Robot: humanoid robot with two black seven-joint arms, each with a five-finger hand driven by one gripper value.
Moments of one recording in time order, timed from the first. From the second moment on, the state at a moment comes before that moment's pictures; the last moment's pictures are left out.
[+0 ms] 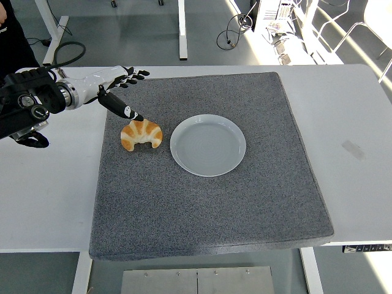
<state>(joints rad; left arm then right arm) -1.21 0.59 -0.07 -1.21 0.77 0.03 0.10 -0.10 0.00 0.09 0.16 -0.06 0.01 0.35</state>
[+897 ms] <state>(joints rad) -1.21 0.58 0.04 -1.21 0.99 0.06 0.15 -0.10 0.00 0.09 0.16 -0.06 0.01 0.35</state>
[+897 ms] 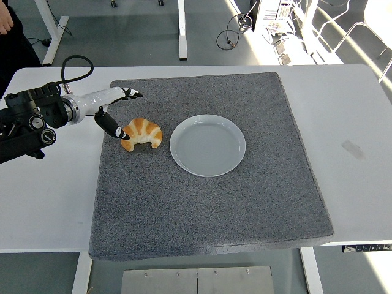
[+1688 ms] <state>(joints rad) -1.20 0.49 0.07 -1.13 1.03 0.06 0.15 -0.10 0.00 0.09 0.16 -0.06 0.01 0.35</state>
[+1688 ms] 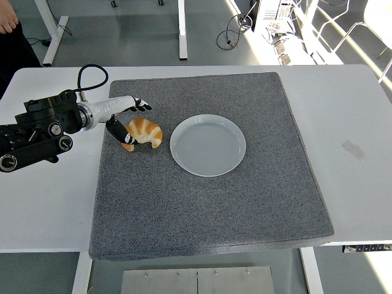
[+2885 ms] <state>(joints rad) -1.17 0.46 0.05 -1.09 1.06 0.11 0.14 -0.10 0.00 0.09 0.16 -0.06 0.01 0.35</state>
